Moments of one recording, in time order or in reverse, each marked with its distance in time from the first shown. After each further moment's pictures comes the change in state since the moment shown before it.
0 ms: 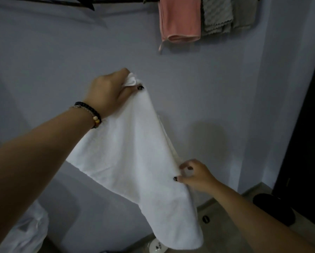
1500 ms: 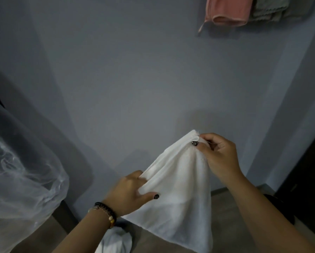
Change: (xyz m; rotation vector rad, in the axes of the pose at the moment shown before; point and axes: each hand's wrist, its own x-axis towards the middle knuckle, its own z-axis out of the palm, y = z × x) left_hand -0.287 0.043 0.022 -0.452 -0.559 -0.401; right_hand -0.045 -0.113 0.009 0.454 0.371 -0.232
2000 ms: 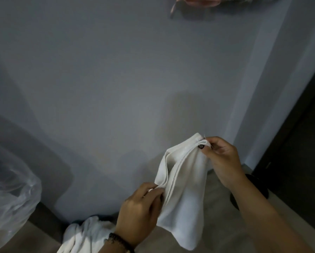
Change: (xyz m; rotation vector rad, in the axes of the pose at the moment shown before) left_hand -0.006 0.075 0.083 -0.048 0.287 0.063; right_hand -0.014 0.052 -0.066 0.167 0.043 0.175
